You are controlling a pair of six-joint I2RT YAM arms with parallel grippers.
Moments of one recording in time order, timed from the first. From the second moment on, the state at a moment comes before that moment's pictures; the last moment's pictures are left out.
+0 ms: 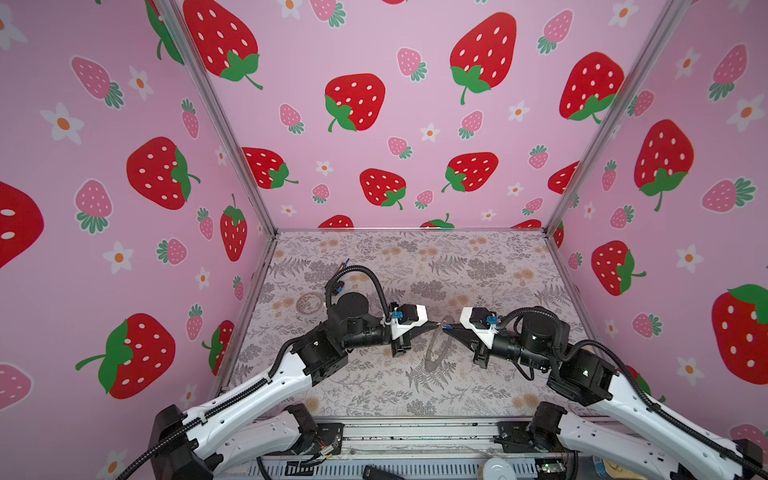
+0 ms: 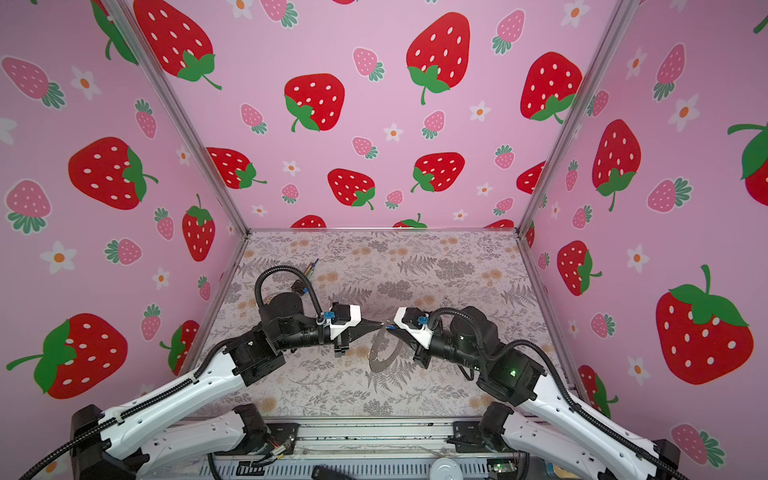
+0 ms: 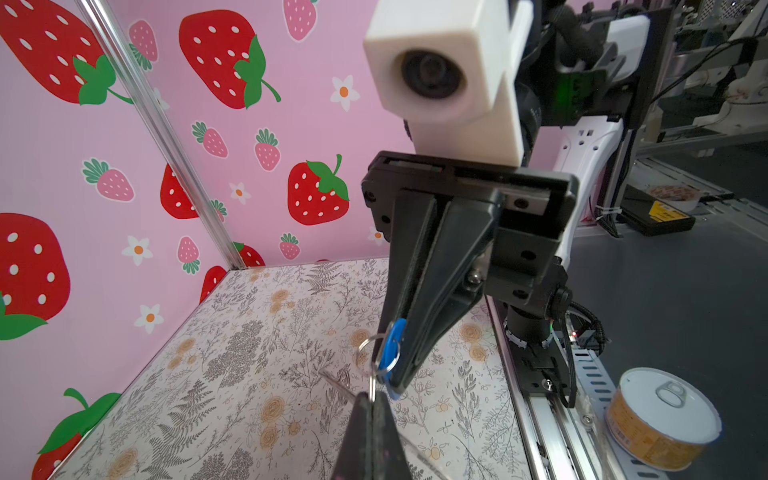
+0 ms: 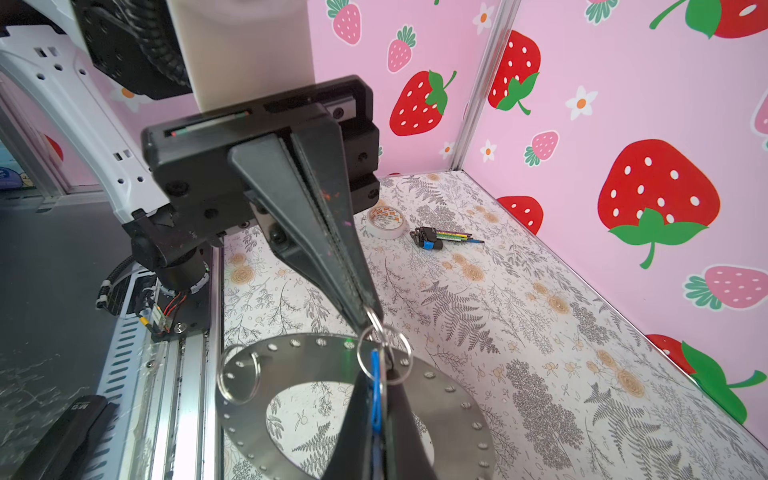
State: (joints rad) left arm -0.85 1.00 0.82 0.05 0.54 0.32; right arm 1.01 0.73 0.80 -0.29 -0.23 -0.23
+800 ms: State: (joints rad) left arm -0.81 1.03 0.82 -0.14 0.39 0.40; right arm 1.01 0.92 0.86 -0.39 -0.10 -0.37
